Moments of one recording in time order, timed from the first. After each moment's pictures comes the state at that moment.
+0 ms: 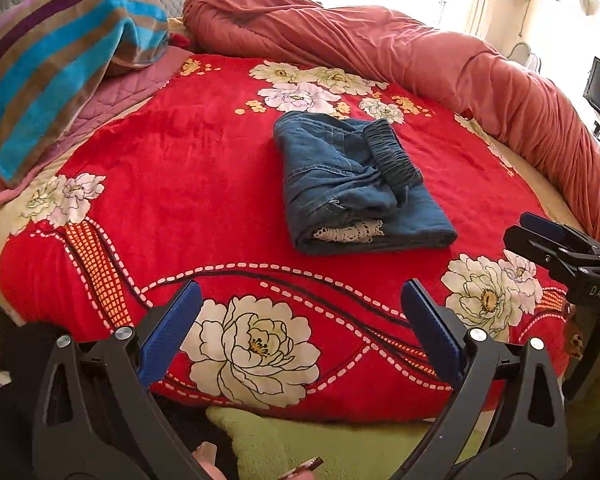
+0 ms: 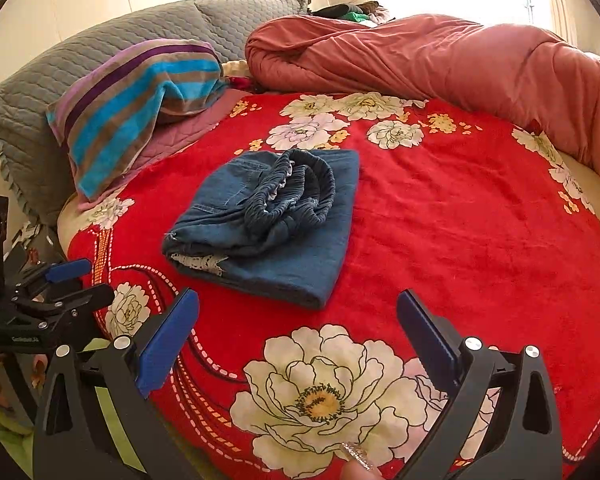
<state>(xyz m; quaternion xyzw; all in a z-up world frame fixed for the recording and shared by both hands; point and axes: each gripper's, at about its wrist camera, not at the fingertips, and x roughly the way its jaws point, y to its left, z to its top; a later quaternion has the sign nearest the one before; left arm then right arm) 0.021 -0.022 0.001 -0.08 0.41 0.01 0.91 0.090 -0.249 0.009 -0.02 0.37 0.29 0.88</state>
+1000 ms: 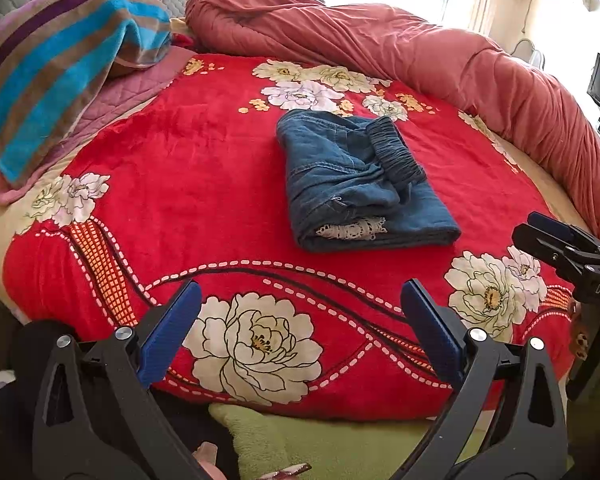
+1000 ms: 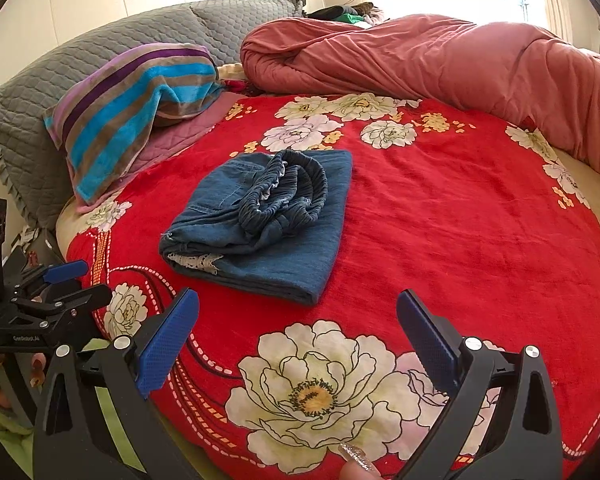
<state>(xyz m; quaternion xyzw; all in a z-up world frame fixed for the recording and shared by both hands) 0.019 -0.024 0.001 -0.07 0.41 0.02 0.91 0.088 -0.257 0.010 -0.01 0.37 0.29 0.88</state>
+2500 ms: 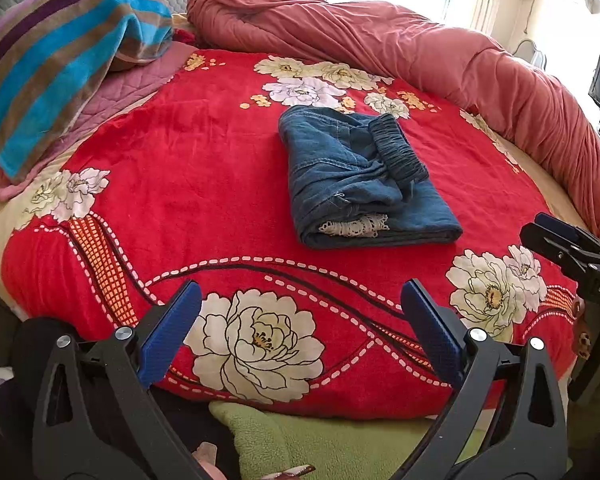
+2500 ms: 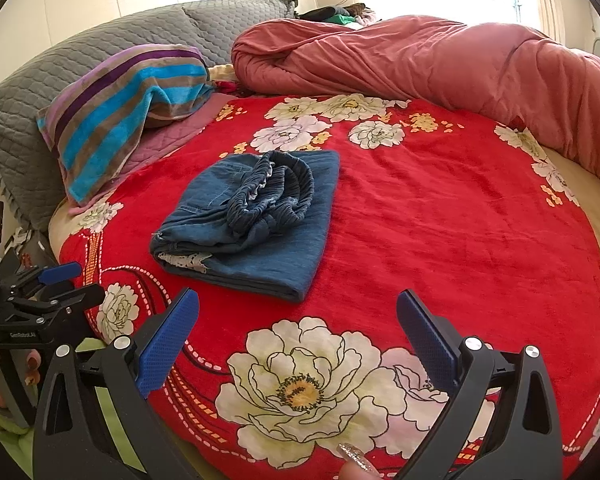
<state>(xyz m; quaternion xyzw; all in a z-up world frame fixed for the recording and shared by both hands) 0.018 -0.021 0.000 -0.08 0.41 0.02 0.91 0.086 -0.265 0.010 -0.02 0.37 0.27 0.89</state>
